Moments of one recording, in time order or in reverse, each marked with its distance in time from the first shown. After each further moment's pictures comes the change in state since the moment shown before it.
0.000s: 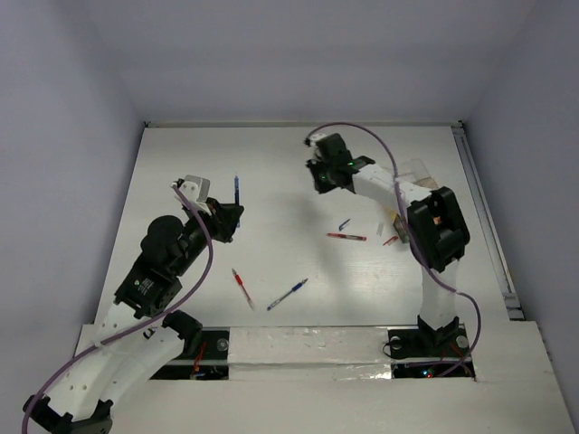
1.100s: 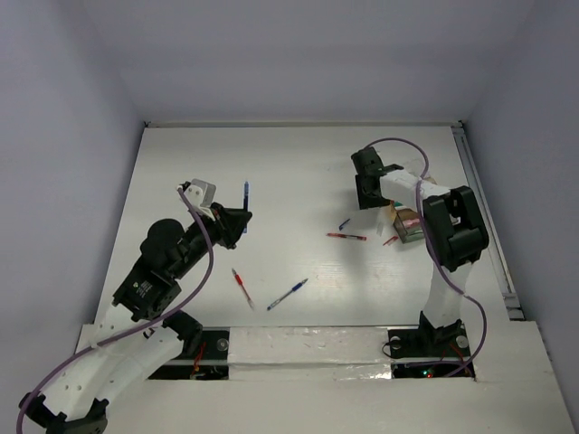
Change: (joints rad) left arm -0.044 -0.021 0.000 0.001 0.042 -0.006; right arm -0.112 -0.042 -0.159 -0.127 0.356 0.156
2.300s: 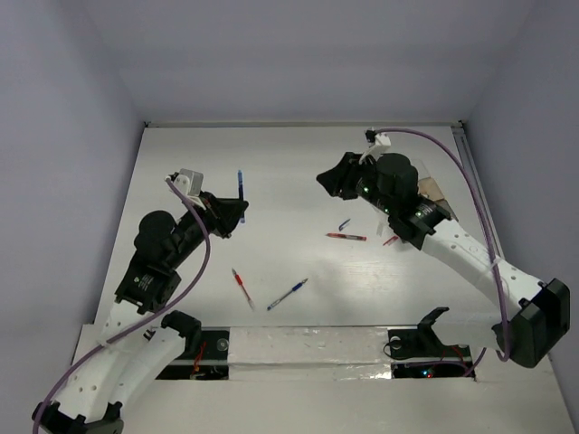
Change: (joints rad) left arm 0.180 0.051 0.000 0.099 0.182 -0.094; right arm 0.299 -0.712 -0.263 0.558 -0.495 0.384
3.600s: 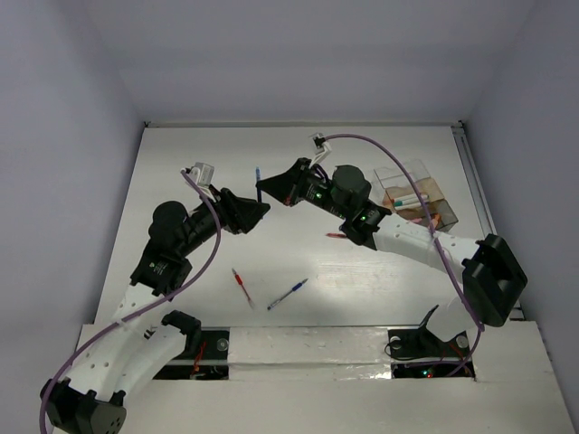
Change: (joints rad) left arm 0.014 0.093 -0.058 0.172 0.167 -0.188; right arm 0.177 0.298 0.017 0.515 -0.088 0.210
